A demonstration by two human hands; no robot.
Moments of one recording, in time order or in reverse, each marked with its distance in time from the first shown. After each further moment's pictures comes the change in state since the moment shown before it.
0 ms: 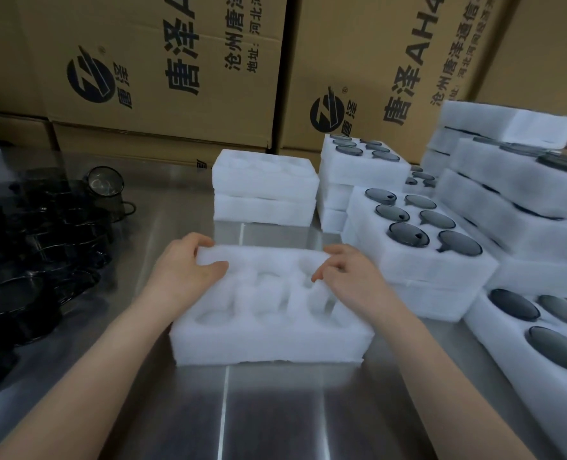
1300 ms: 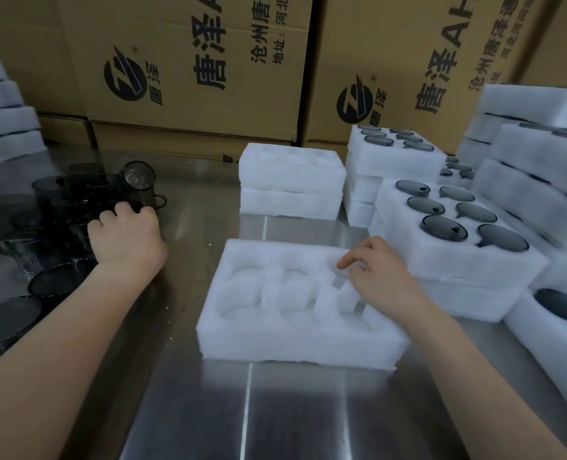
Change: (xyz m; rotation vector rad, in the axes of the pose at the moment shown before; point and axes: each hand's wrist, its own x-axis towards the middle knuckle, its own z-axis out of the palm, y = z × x) left_hand 0.047 -0.049 -0.056 1.017 0.360 -0.094; right_hand 0.002 0.008 0.007 -0.103 0.033 -0.094
